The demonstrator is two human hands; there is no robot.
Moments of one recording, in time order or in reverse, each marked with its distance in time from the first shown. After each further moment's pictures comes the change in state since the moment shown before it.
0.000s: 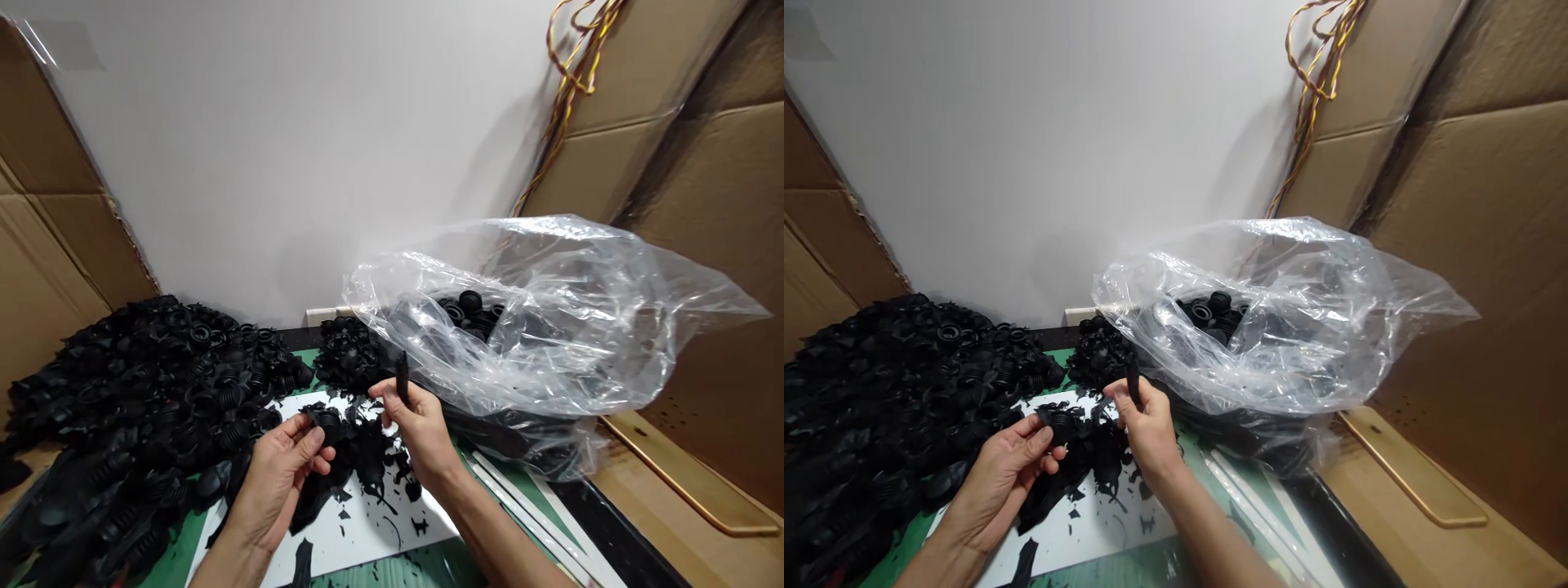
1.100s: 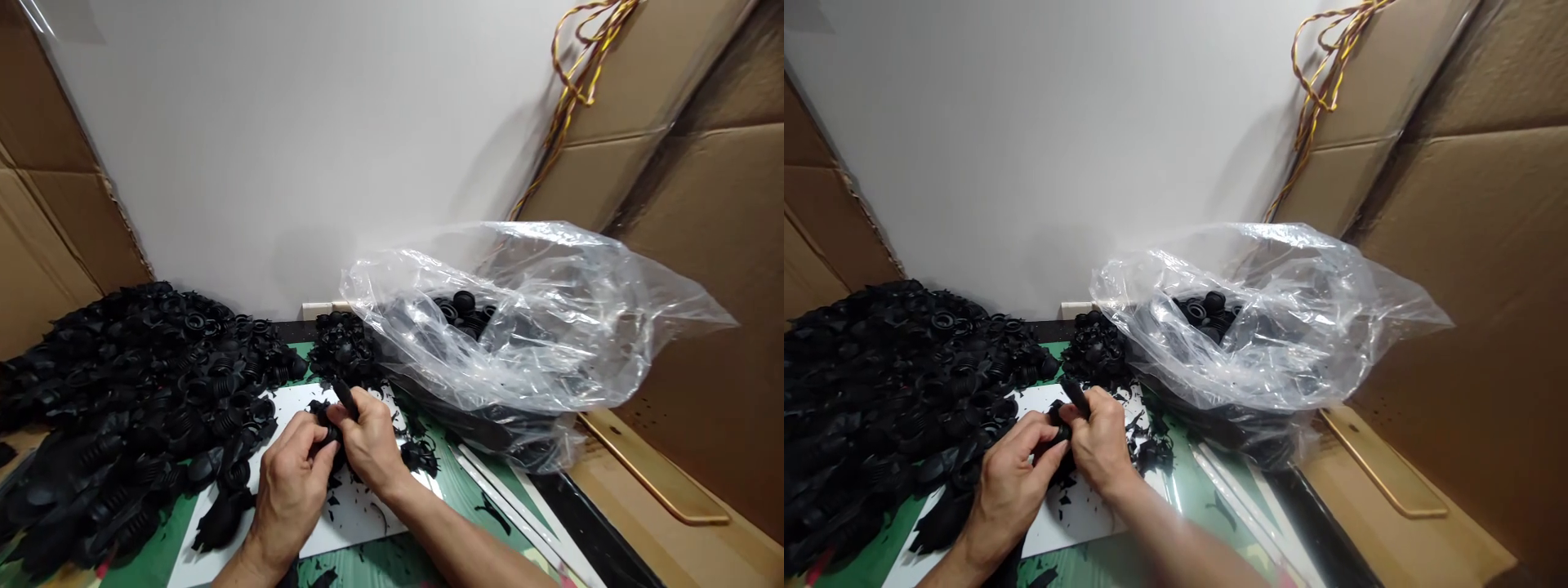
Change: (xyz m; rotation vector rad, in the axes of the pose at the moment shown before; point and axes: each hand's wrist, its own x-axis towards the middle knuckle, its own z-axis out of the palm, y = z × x) left_hand -0.017 -0.022 0.006 0.899 0.022 0.782; right_hand -0.008 0.015 0.039 -0.351 -0.043 -0.109
